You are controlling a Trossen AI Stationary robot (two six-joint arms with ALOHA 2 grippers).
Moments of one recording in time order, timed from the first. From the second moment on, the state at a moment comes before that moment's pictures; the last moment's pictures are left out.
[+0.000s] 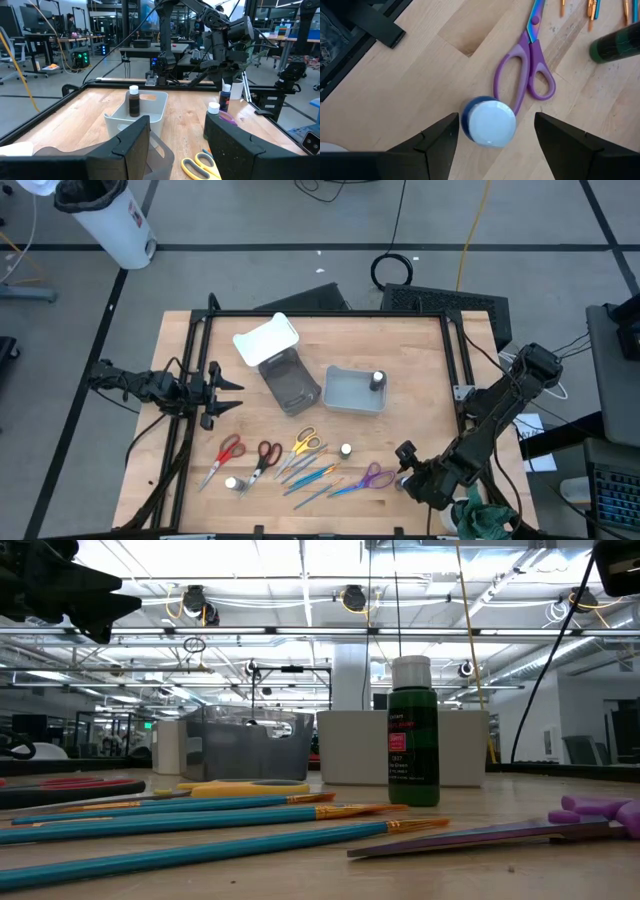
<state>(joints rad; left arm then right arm) -0.31 0.01 0.13 -0.10 -0.29 -0.03 0.86 1.45 0.95 -0.62 0.21 0.17</state>
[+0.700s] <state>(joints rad) -0.31 0.01 0.13 -0.10 -0.29 -0.03 0.87 1.40 0.95 -0.62 0.20 0.29</state>
